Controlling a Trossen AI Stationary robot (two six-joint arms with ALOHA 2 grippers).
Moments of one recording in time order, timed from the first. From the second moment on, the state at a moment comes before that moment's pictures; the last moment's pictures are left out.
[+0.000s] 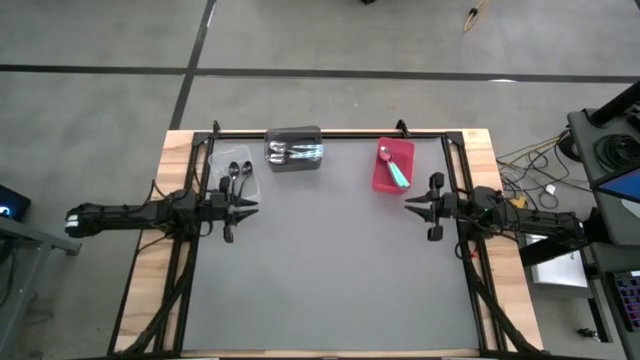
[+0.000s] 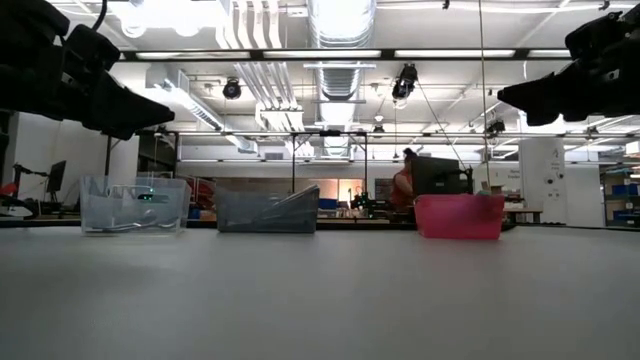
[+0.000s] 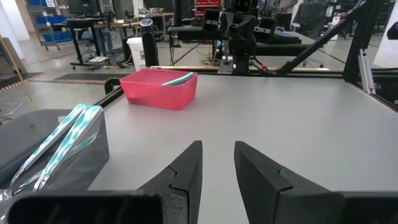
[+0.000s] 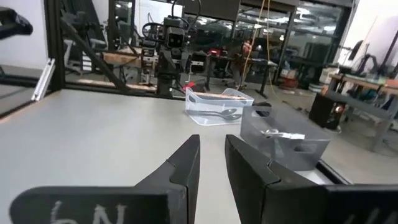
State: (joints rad) left arm 0.07 0.17 0.02 0.04 -0.09 0.02; right arm -0.14 0.00 0.01 0.02 -0.06 -0.16
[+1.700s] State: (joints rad) left arm 0.07 0.17 0.03 0.04 -0.09 0.02; right arm -0.14 0.02 0.01 0.02 -0.06 -0.15
